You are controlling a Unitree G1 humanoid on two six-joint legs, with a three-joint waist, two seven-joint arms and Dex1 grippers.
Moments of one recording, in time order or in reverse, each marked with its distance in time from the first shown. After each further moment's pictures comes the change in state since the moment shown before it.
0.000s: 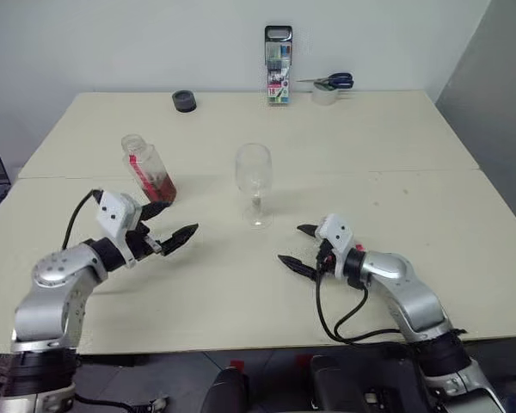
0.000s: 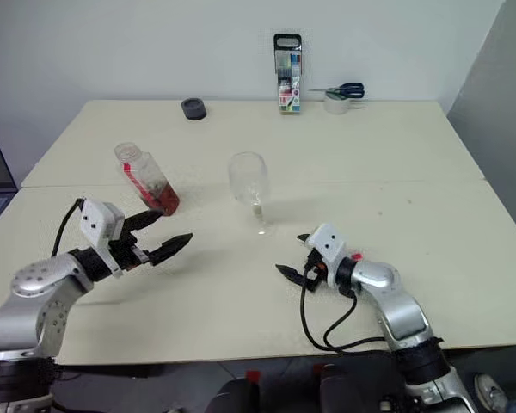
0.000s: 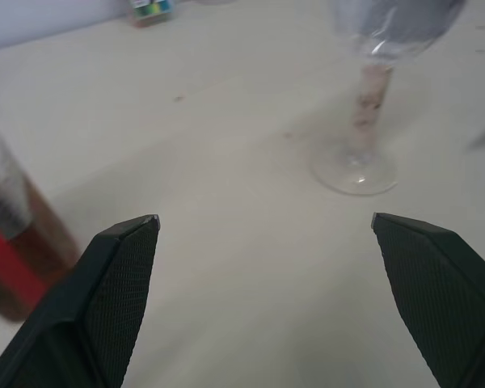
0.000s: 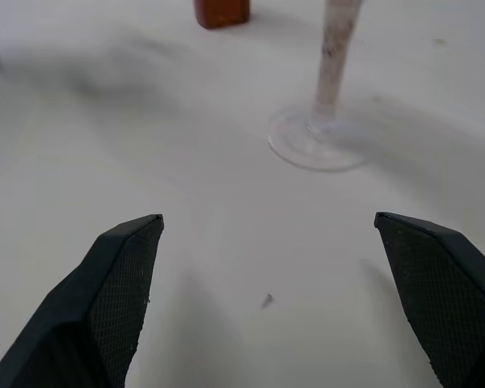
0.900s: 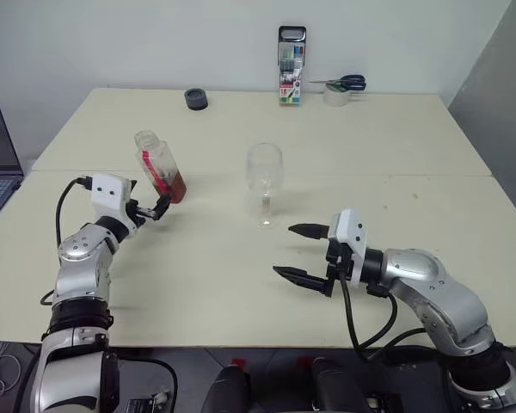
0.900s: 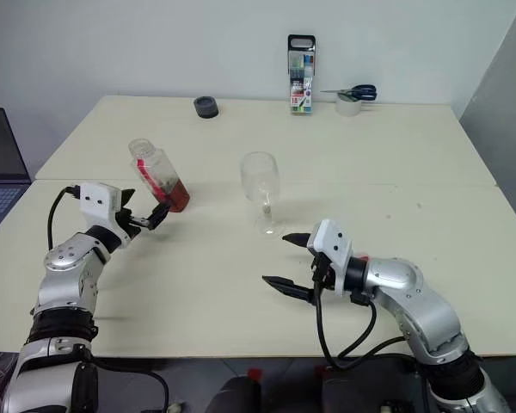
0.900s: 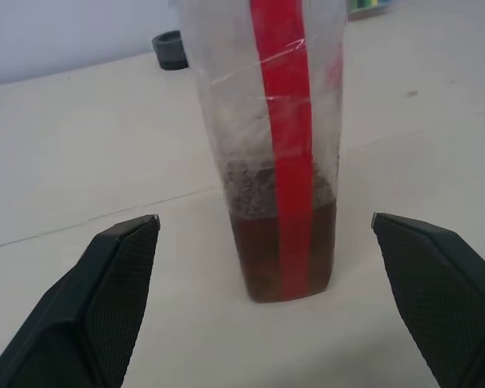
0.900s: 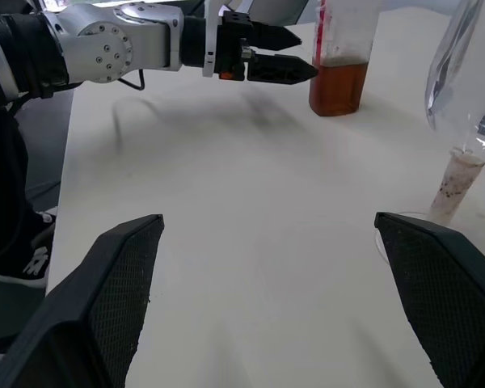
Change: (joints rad) left arm -0.369 -0.059 -0.023 0.595 0.156 -0.275 0.190; right arm -0.003 -0.115 0.003 -0.256 0.191 0.166 0.032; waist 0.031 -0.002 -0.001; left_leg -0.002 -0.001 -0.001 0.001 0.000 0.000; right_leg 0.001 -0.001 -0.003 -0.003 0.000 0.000
